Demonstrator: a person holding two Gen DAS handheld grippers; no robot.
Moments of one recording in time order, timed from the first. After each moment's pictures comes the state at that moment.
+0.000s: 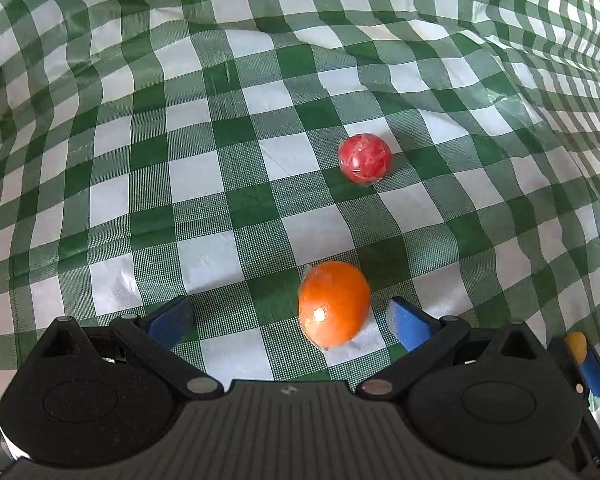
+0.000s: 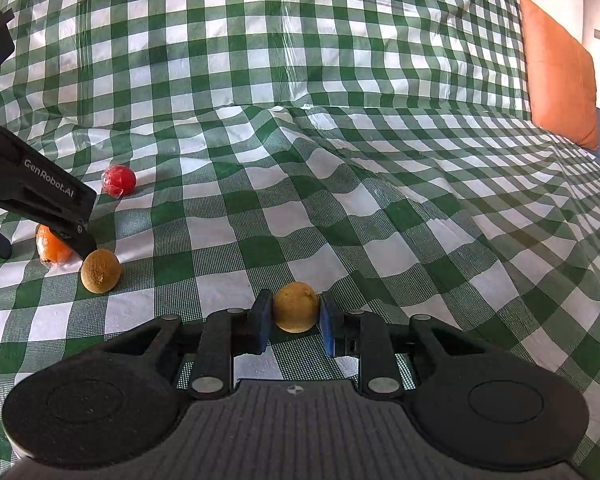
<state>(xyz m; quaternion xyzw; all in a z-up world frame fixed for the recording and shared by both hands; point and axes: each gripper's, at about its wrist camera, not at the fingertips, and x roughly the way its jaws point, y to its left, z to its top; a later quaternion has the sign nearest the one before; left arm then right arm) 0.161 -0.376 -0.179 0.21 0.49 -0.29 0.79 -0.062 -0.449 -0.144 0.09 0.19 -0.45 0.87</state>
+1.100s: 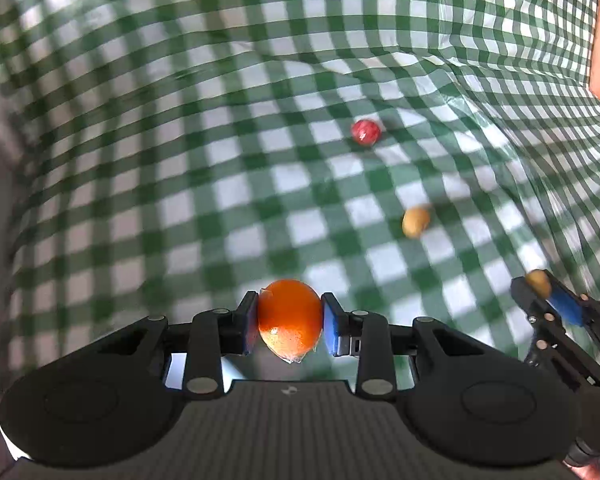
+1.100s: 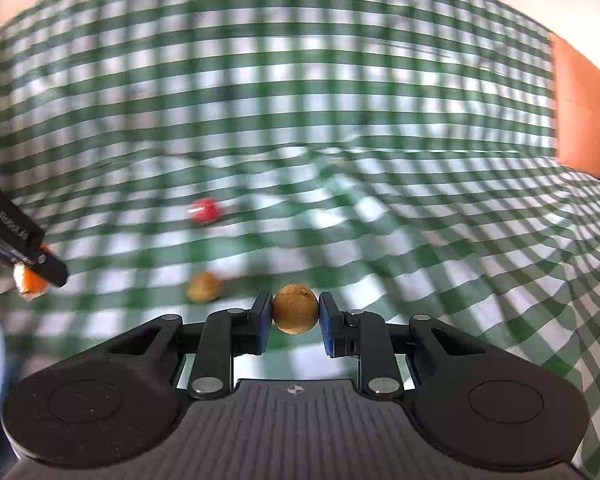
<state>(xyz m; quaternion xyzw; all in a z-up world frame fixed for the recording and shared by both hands) 0.074 -0.231 -0.075 0.20 0.47 -0.29 0.81 -0.091 -0.359 -0.081 0.07 0.20 -0.36 0.91</state>
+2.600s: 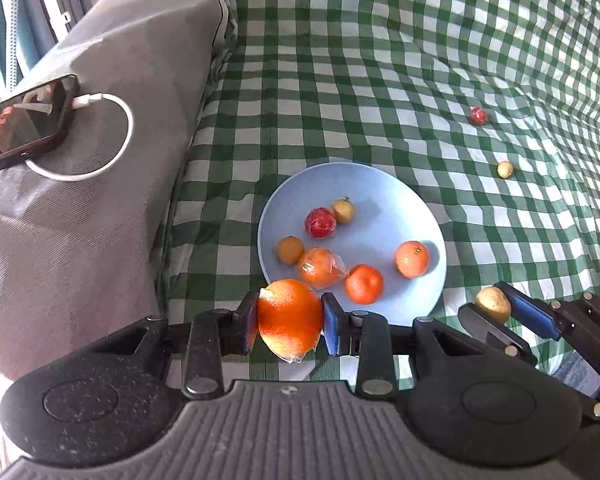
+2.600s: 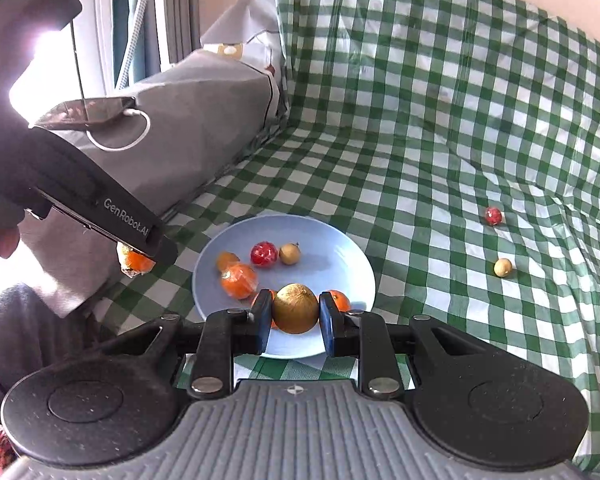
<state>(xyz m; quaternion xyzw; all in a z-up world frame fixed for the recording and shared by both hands) 0.037 0.011 -0.043 0.11 0.50 -0.21 0.83 -0.066 -0.116 -0.049 -0.04 0.29 -0.13 0.95</state>
